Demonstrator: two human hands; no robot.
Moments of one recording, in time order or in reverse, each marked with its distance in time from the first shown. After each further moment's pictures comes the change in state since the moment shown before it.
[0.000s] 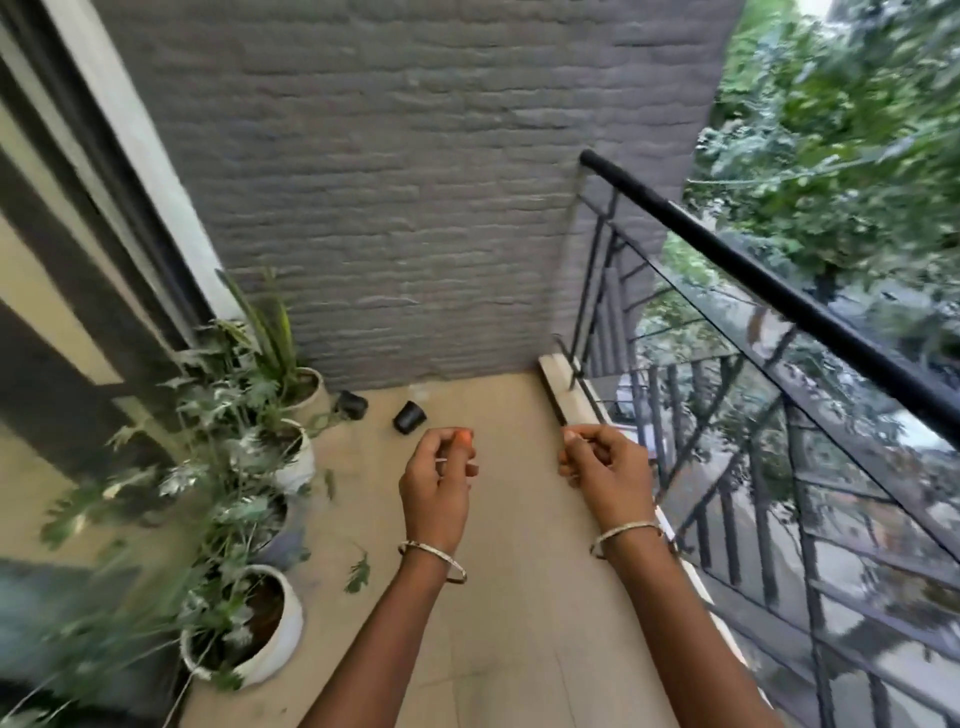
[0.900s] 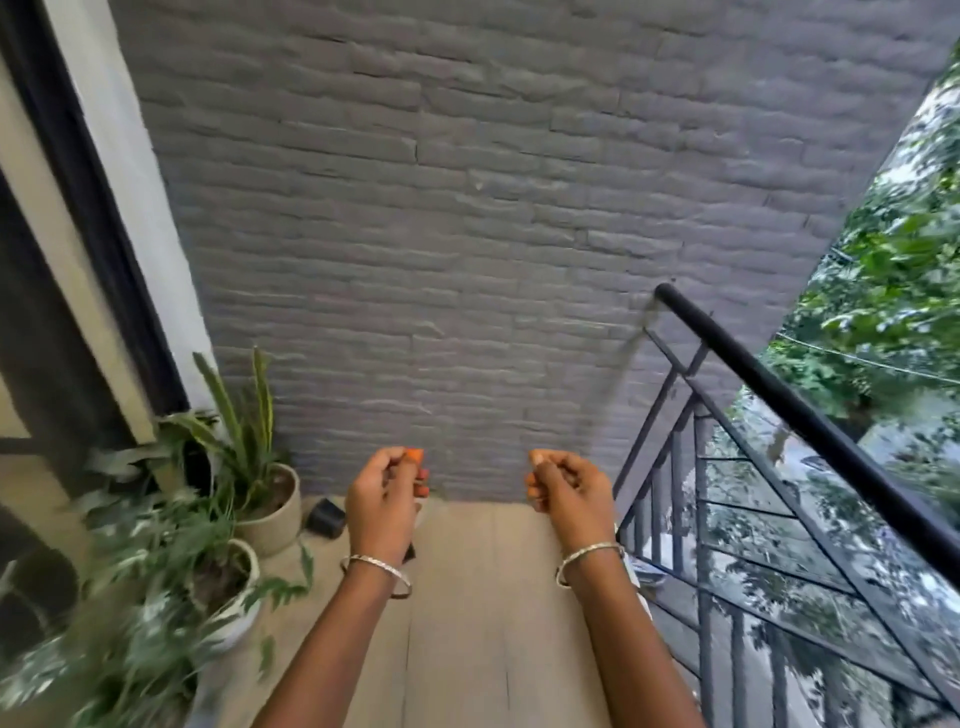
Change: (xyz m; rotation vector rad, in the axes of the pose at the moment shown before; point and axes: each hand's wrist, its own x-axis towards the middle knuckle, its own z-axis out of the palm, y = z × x) left_hand 0.419 -0.012 0.056 -0.155 0.220 -0.002; right_hand 0.378 -0.028 0.224 0.087 -0.177 -0.001
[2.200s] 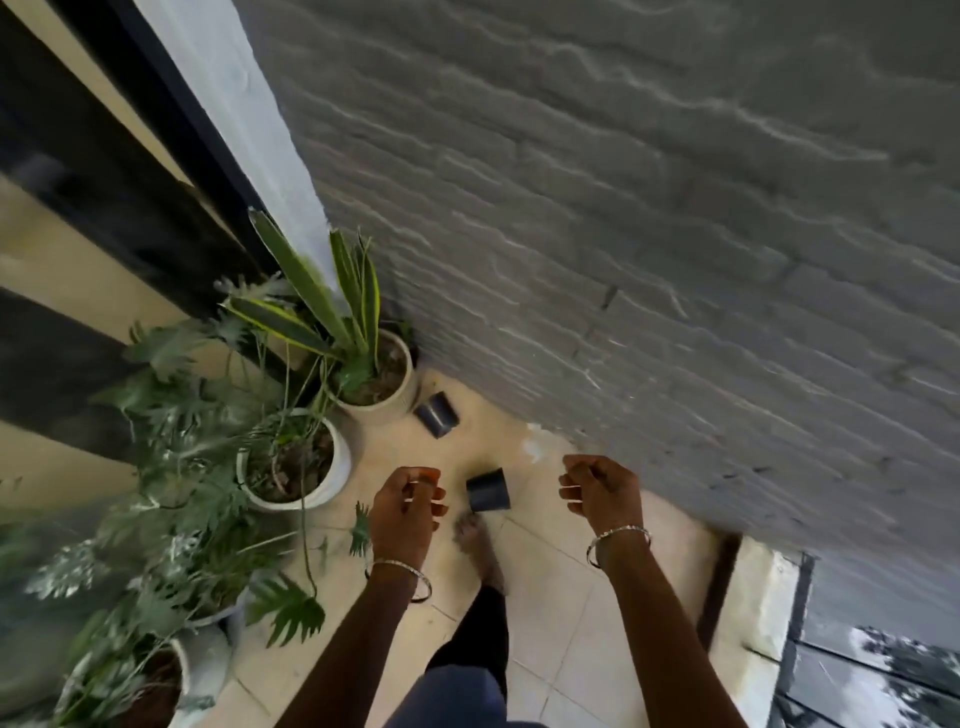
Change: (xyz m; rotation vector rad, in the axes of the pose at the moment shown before) left_hand 0.413 -0.262 0.032 0.256 0.491 -0.616; right_hand 0.474 0.266 0.276 -0.373 -0.428 0.629
